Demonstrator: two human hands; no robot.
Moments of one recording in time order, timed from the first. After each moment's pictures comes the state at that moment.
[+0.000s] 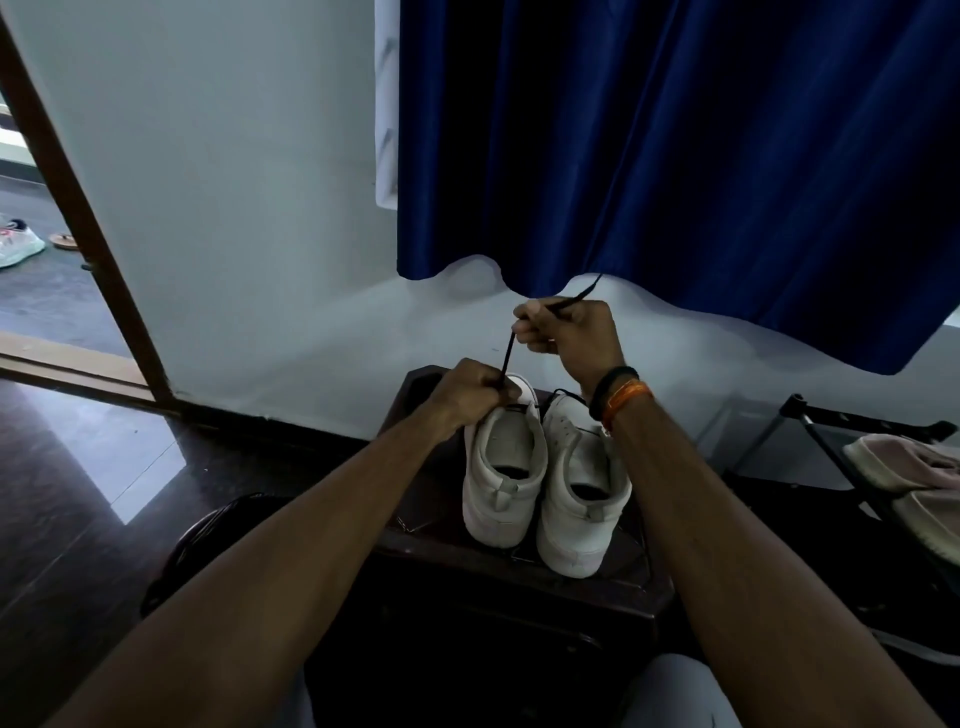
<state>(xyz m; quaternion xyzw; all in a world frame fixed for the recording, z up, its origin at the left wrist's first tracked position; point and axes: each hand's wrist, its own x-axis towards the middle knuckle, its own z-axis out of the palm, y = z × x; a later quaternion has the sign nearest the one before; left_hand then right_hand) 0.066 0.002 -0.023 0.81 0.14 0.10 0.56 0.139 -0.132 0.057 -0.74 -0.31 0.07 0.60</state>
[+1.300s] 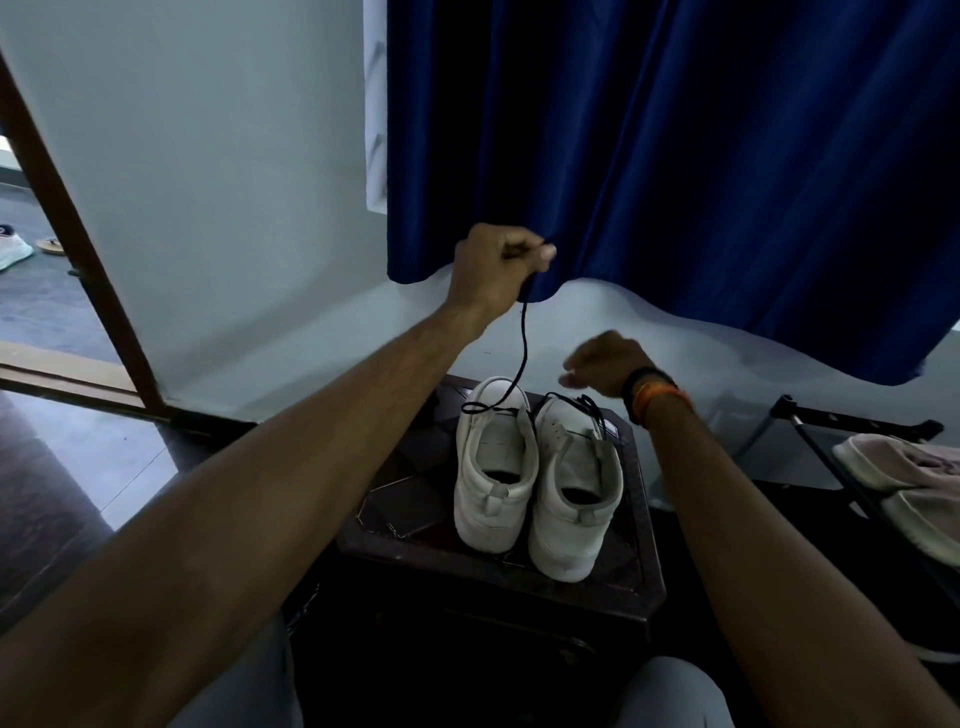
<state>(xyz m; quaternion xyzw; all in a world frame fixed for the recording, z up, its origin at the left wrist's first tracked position) 0.101 0.000 0.097 0.78 0.03 0.36 0.51 0.190 -0.169 0.055 -0.95 -0.27 0.09 0.13</state>
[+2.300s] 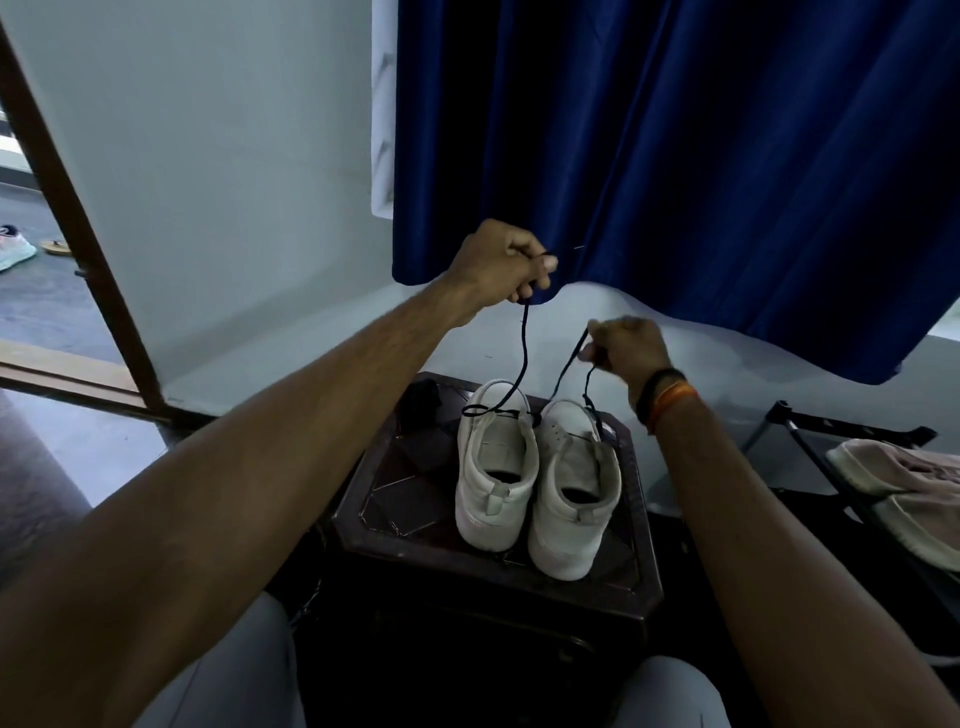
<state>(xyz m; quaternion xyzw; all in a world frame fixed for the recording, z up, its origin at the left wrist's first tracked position) 0.090 0.012 0.119 0.82 0.03 0.23 0.52 0.179 -0.180 0.064 -0.82 -0.13 0.05 0.56</state>
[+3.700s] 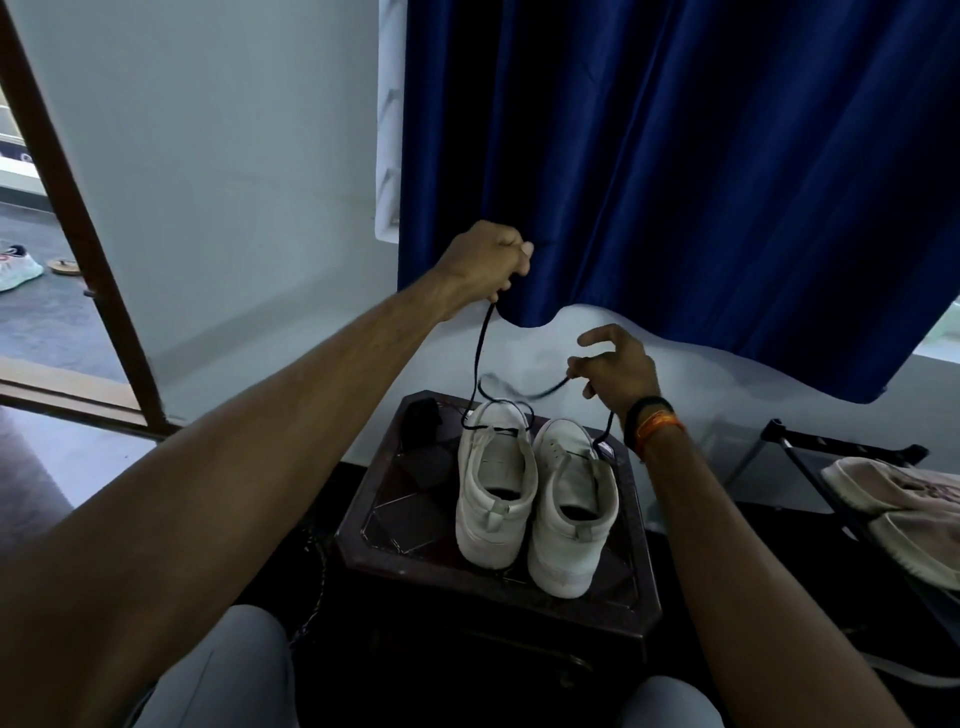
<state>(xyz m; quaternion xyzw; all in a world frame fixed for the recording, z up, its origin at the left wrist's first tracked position) 0.074 0.019 0.153 0.84 0.07 0.21 0.50 0.148 -0.179 0.076 -0.83 -0.17 0.03 0.52</state>
